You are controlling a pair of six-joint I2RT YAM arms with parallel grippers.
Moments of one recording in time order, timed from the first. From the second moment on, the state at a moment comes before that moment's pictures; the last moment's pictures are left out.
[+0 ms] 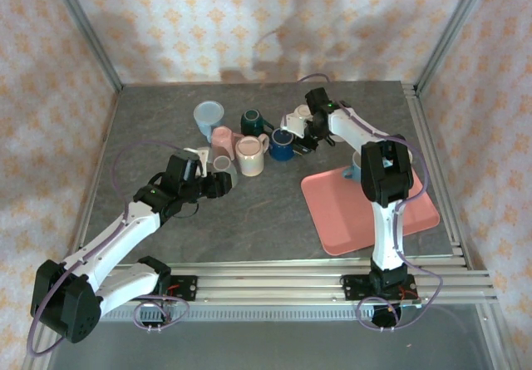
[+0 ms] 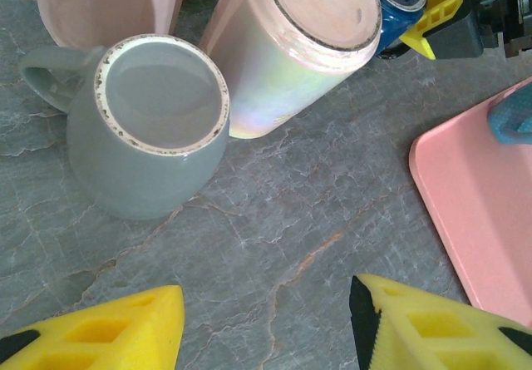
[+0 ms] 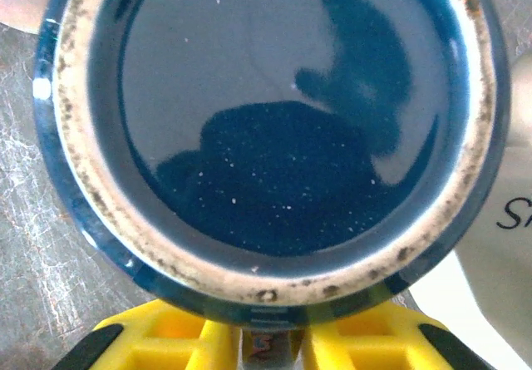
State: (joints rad) left arm -0.39 1.03 0.69 -0.41 0.16 -0.50; right arm 0.34 2.14 1.71 -0.80 -0.33 -0.92
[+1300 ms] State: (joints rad) left arm -0.39 0.79 0.86 -0.51 0.29 -0.98; right arm 0.42 1.21 1.25 -0.64 -0.27 0.19
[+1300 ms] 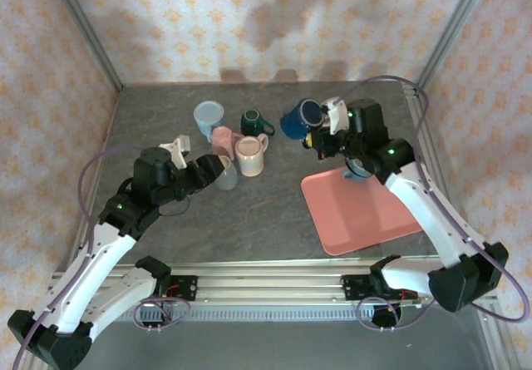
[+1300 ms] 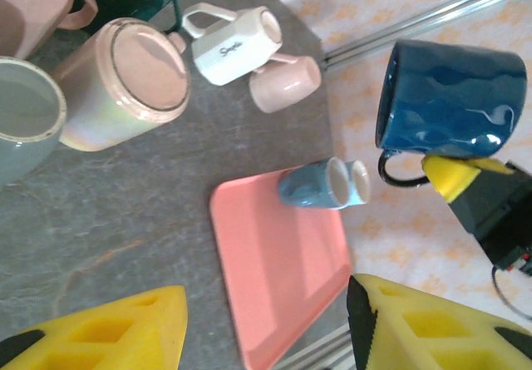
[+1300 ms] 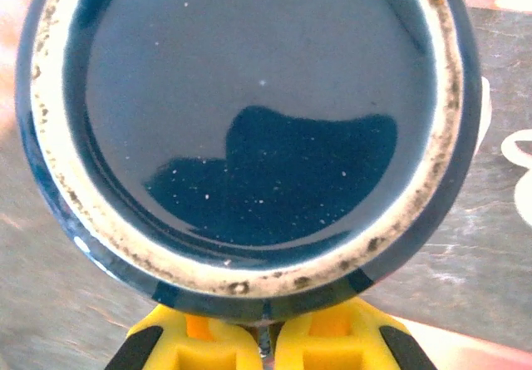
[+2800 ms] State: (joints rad) left arm -0.43 0.66 0.69 -0.12 0.16 -1.77; right arm 0.72 1.37 1.29 -0.21 -0.25 1.30
